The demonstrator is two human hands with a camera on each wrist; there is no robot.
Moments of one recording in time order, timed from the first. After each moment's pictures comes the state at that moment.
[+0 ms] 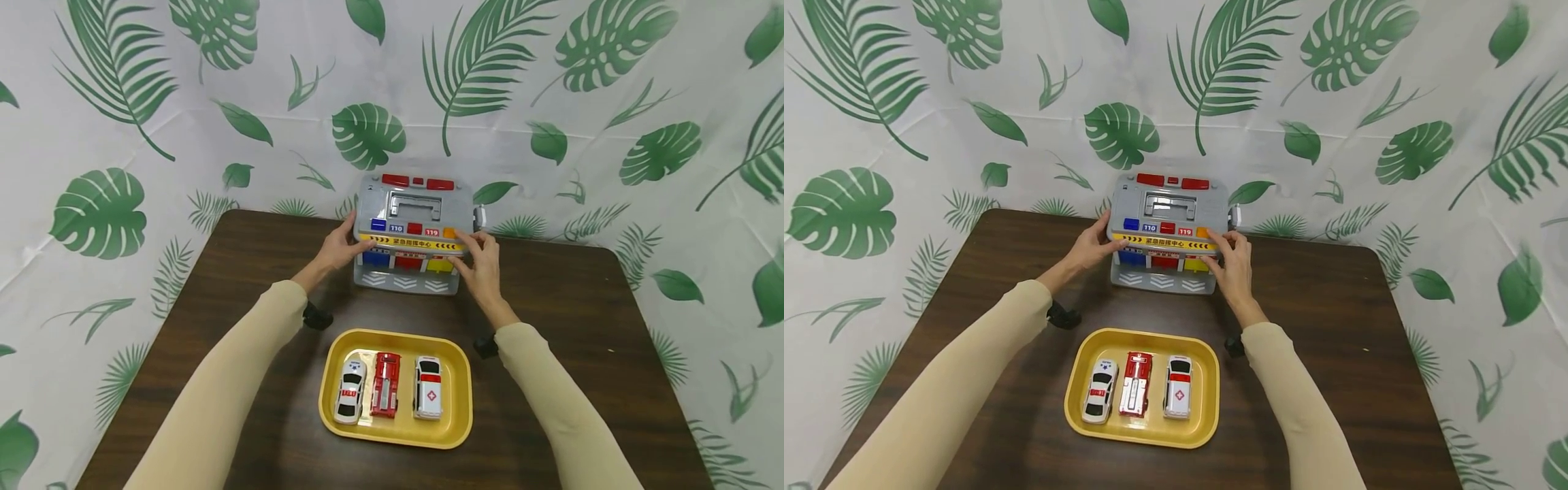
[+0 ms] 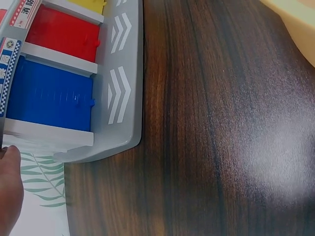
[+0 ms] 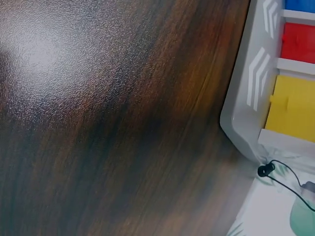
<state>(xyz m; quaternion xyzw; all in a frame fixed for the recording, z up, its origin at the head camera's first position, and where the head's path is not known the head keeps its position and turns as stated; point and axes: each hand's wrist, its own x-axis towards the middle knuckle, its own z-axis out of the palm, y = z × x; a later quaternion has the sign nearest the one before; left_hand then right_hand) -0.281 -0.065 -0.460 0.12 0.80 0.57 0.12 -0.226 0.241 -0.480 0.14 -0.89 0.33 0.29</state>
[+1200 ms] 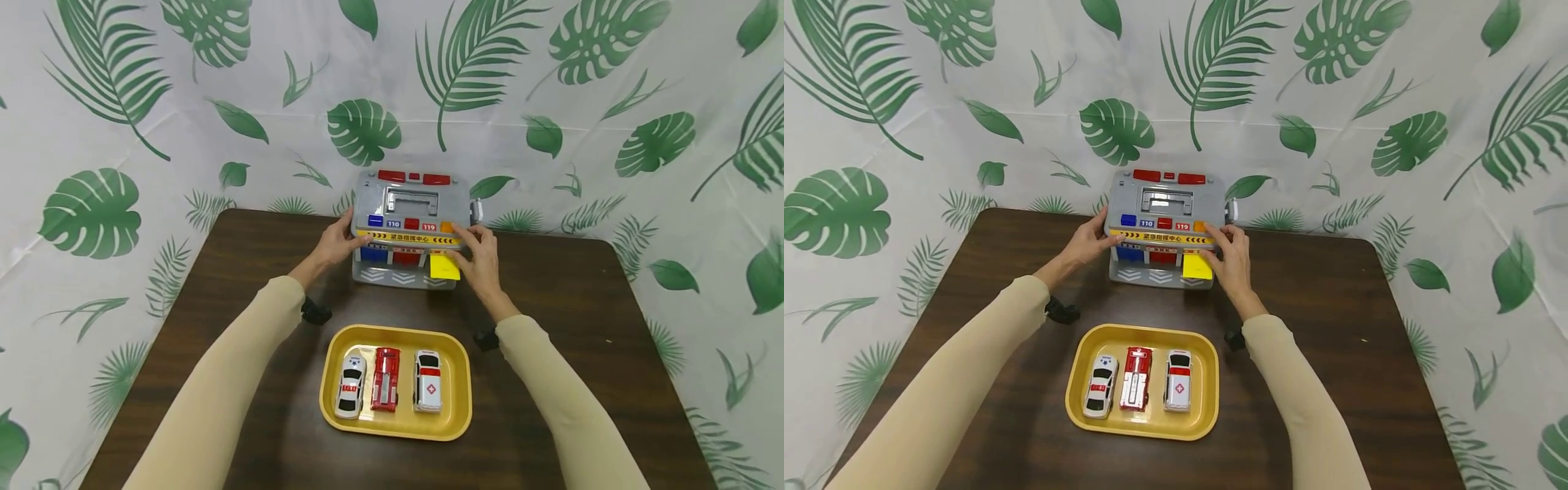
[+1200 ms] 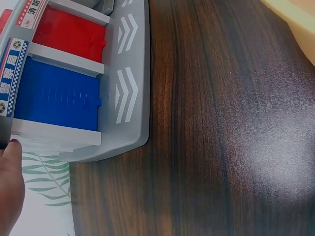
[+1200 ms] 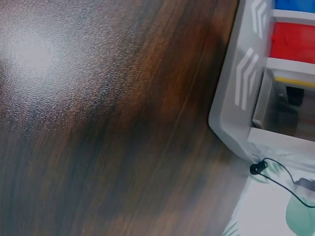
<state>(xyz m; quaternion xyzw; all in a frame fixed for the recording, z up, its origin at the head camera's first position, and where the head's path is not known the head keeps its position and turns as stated) -0.281 -0.062 -0.450 0.10 0.81 0.57 0.13 -0.224 0.245 -0.473 0.14 -0.90 0.34 0.26</state>
